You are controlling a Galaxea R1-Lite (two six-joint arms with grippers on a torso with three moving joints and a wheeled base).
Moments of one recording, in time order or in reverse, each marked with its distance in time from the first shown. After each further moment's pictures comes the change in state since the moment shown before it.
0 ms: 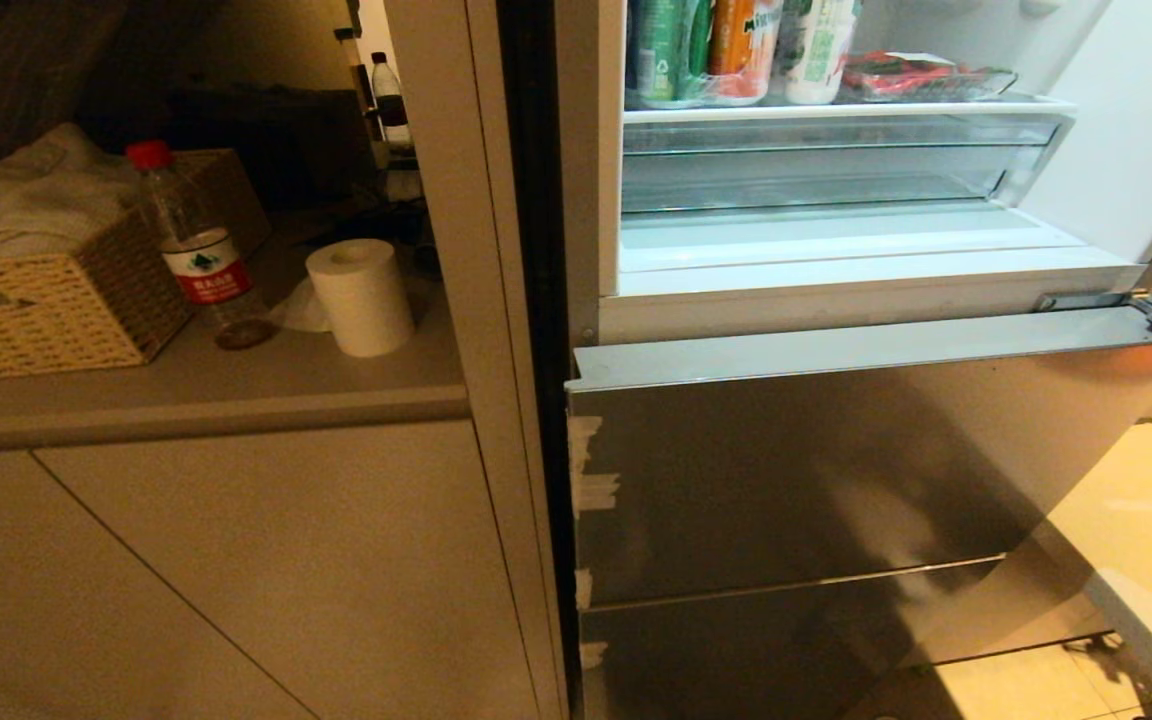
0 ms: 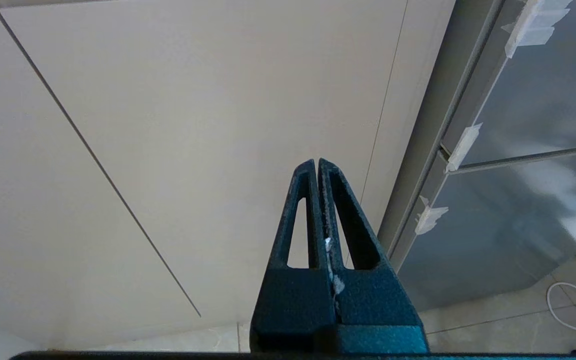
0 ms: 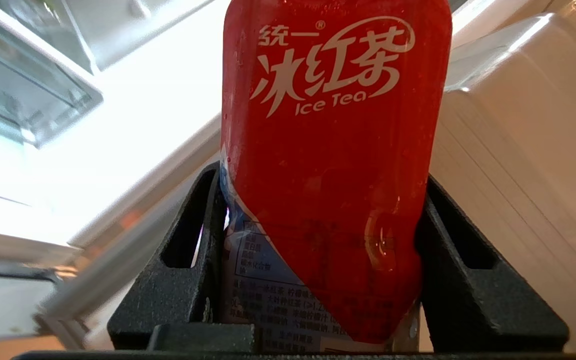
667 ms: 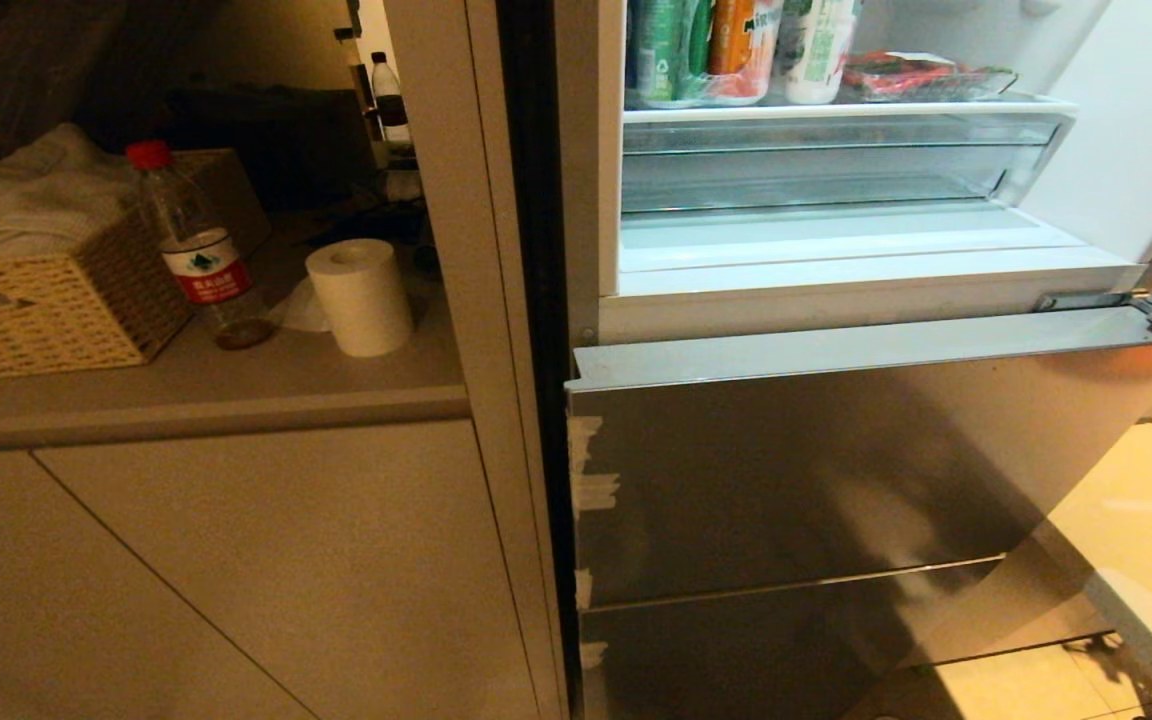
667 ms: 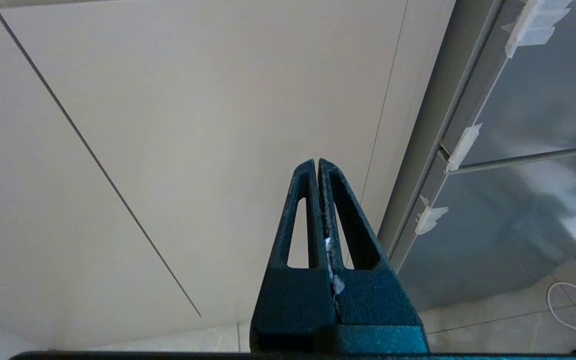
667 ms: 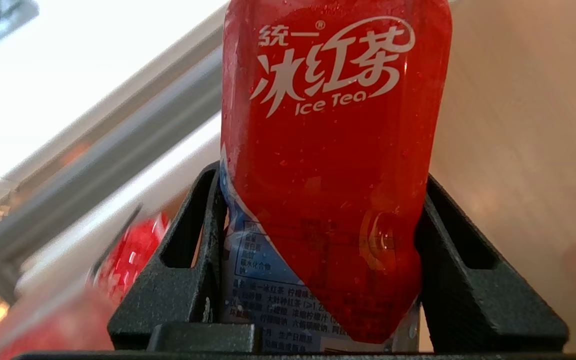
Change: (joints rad) left arm 0.000 0.000 0.000 0.000 0.000 0.000; right arm -0.142 -0.011 0.046 0.006 0.001 -0.010
